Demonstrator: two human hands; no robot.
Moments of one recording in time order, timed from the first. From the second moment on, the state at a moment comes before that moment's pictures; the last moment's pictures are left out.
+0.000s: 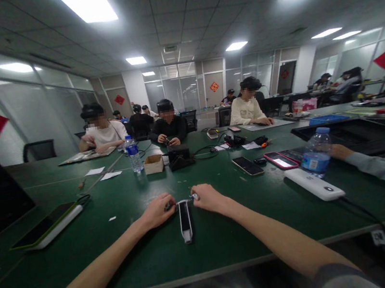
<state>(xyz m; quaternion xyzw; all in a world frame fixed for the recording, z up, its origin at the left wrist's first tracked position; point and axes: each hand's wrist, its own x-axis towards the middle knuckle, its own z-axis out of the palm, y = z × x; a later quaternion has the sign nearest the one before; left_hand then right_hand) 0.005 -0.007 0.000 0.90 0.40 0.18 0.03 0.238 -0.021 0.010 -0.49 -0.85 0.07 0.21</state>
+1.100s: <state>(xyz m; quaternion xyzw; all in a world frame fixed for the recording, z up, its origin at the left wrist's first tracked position) 0.006 -0.005 -0.008 0.89 0.40 0.19 0.03 0.232 -0.032 0.015 -0.48 -0.83 0.19 0.20</state>
